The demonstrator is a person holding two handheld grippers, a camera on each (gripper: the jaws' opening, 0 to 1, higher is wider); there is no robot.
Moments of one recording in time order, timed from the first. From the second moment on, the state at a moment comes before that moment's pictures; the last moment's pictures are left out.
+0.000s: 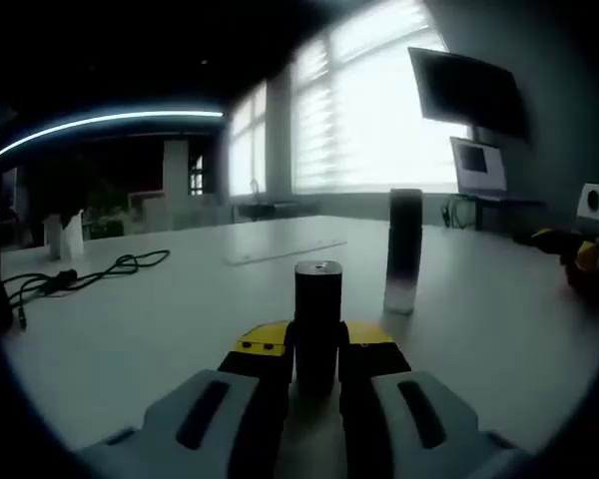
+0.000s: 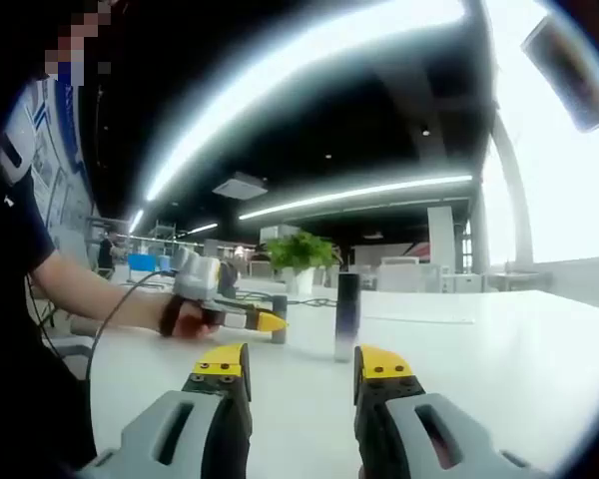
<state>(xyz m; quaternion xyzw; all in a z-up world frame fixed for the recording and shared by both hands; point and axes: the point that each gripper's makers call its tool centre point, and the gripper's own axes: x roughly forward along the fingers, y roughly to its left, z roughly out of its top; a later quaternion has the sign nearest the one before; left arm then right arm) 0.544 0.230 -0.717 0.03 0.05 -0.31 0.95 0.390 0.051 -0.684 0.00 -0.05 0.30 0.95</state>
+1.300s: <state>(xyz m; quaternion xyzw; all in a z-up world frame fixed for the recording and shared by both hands) 0.471 0.224 -0.681 0.00 -0.04 -0.42 0.90 0.390 0.050 -0.683 0.00 -0.05 0.29 0.95</state>
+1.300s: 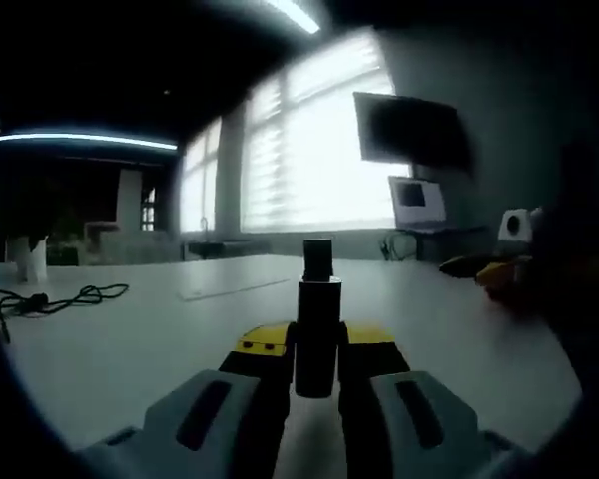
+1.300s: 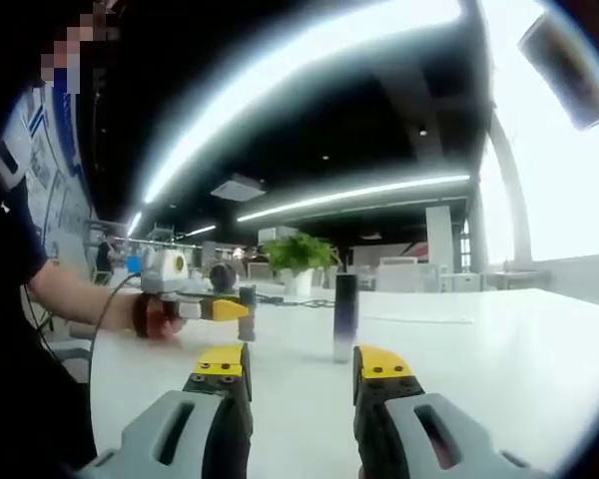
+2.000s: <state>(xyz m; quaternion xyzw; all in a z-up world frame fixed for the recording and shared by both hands) 0.396 0.217 -0.674 0.00 -0.06 -0.49 0.87 0.389 0.052 -0.684 0.00 -0.05 0.29 0.95</state>
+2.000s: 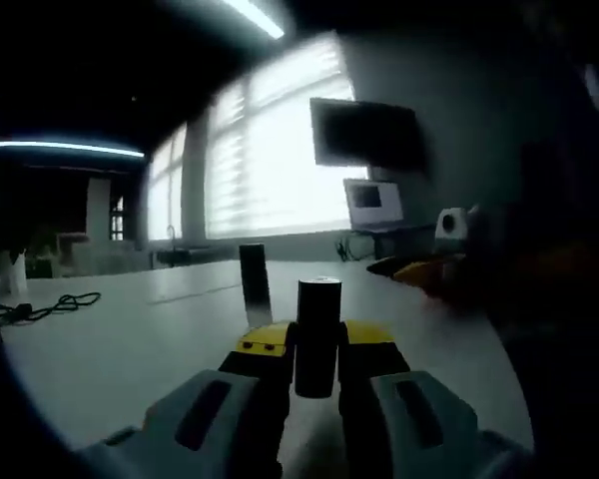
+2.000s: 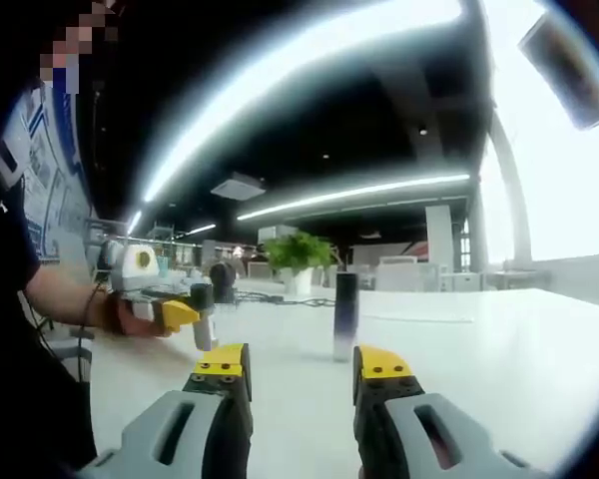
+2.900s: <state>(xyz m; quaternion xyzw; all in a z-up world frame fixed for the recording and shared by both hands) 0.372 0.199 -0.697 0.04 -0.02 -0.55 0.83 0.391 0.053 -0.686 0.00 -0.04 0.29 0.96</state>
